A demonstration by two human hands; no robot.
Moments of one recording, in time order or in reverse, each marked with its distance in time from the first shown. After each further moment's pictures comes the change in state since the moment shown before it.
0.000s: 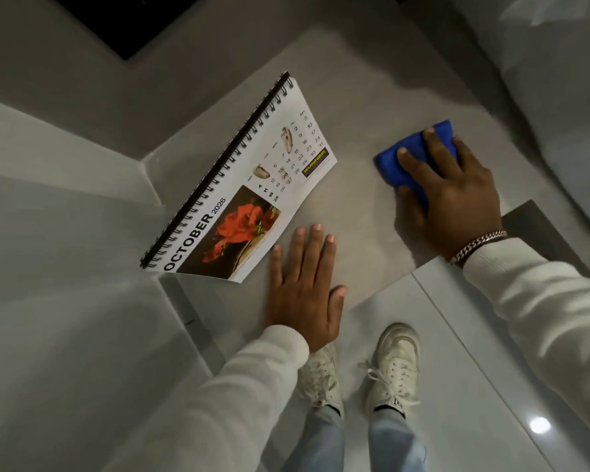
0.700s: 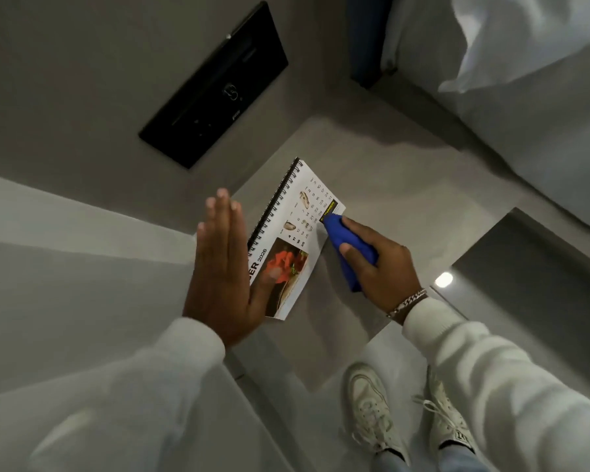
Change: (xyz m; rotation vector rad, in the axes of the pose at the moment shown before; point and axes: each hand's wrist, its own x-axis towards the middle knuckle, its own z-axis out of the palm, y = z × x) left_hand 0.011 -0.096 -0.178 -0.034 0.237 0.157; right_hand -0.035 -0.118 -0.010 0.963 0.094 0.300
